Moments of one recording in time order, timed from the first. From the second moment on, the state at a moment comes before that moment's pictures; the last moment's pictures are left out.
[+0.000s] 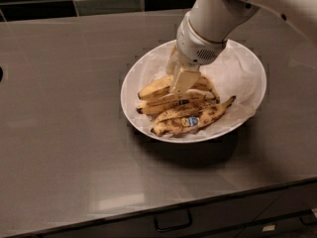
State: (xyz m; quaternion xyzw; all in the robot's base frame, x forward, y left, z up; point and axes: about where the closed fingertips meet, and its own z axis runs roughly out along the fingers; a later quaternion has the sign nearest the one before) arm 0.542 -0.049 0.918 -0.72 0.65 0.02 0.22
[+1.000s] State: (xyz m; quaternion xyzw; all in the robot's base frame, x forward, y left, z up) arm 0.541 -0.047 0.919 -0.73 0.65 0.01 0.22
